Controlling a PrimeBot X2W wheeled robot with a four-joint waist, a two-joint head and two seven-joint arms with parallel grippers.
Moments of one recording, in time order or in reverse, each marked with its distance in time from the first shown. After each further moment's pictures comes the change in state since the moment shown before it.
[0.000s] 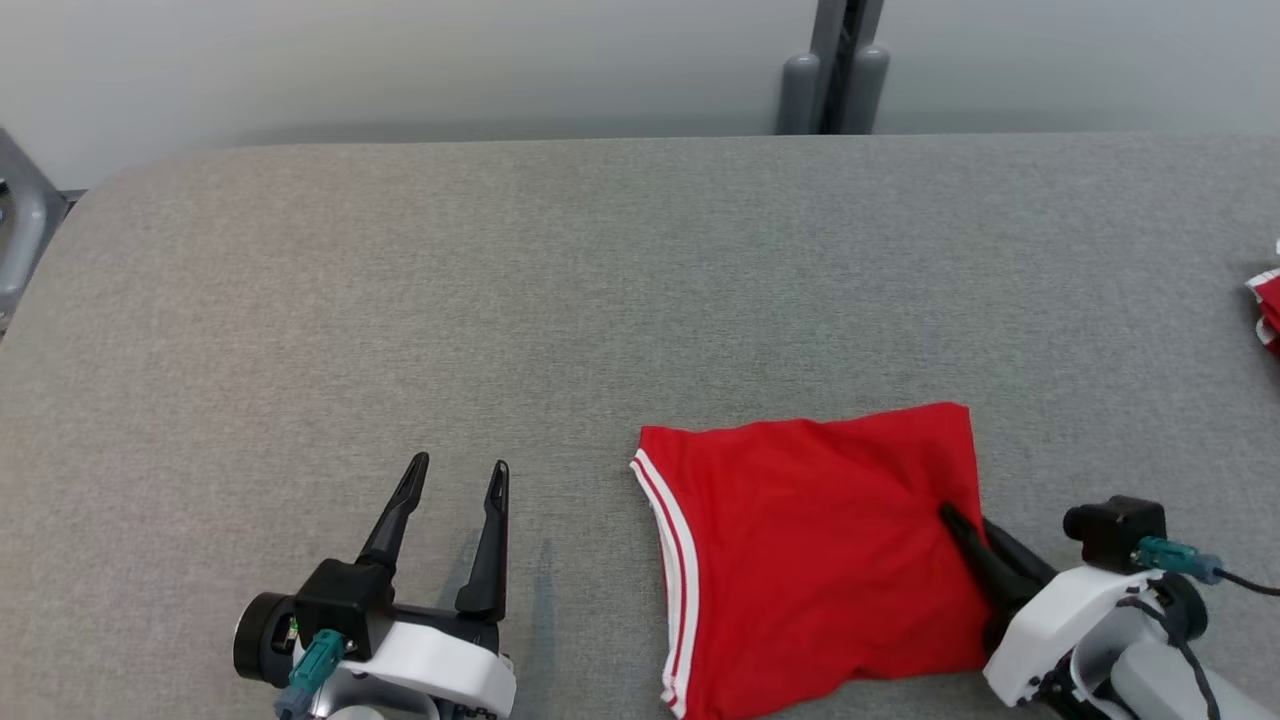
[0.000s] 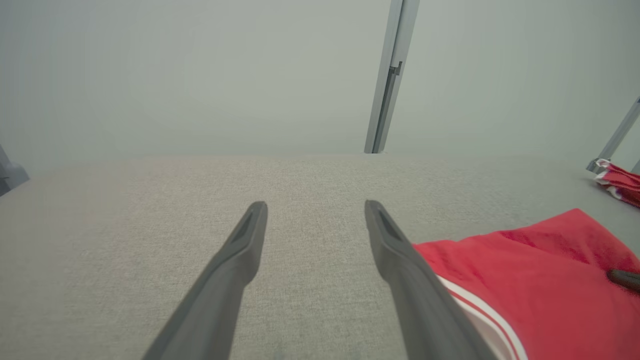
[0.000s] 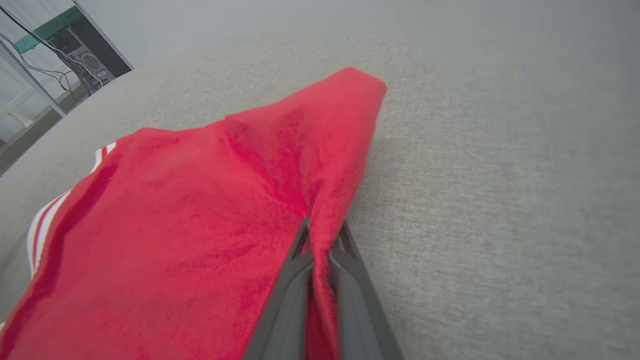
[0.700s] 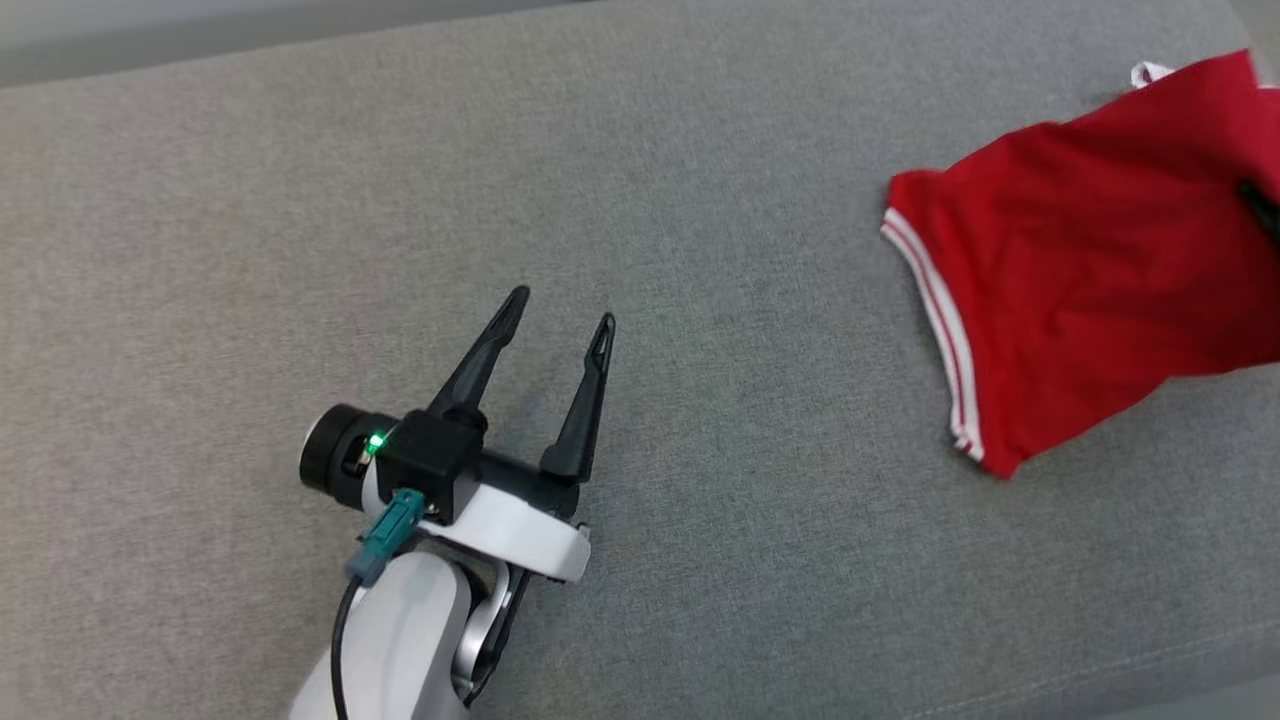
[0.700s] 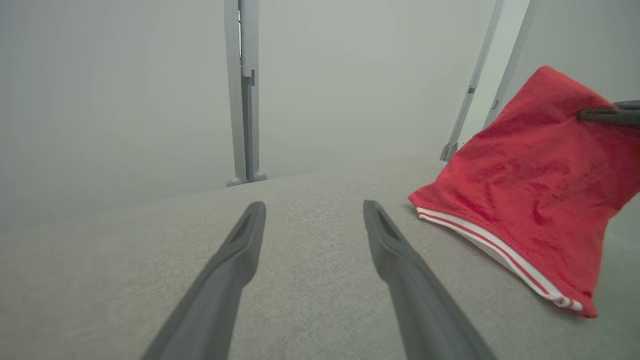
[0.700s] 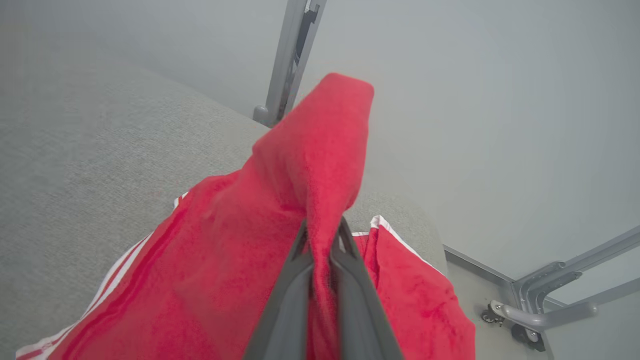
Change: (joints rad) left arm -0.261 -0.001 -0.150 0.006 0.011 -0.012 0.000; right arm -0.346 -0.502 0.009 -0.247 -0.199 0.000 0.025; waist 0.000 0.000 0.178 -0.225
